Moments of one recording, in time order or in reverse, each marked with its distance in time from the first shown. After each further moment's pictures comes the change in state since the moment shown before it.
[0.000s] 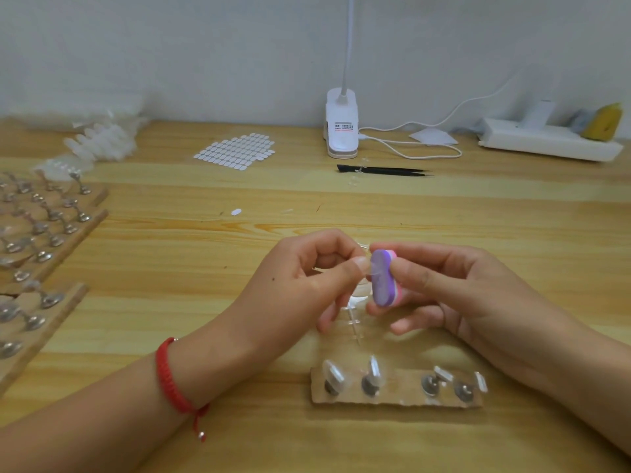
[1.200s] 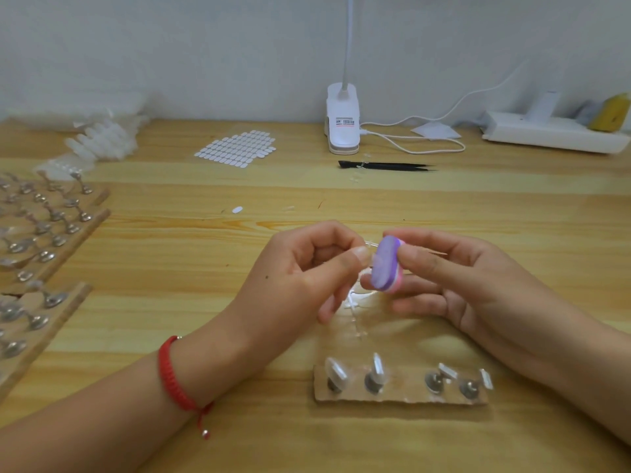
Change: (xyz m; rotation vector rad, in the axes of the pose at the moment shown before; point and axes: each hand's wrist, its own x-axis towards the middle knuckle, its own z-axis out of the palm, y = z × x) left_hand -0.002 0.002 0.001 -0.076 0.049 0.053; right_hand 0.002 0.001 -0.003 0.059 -0.008 -0.012
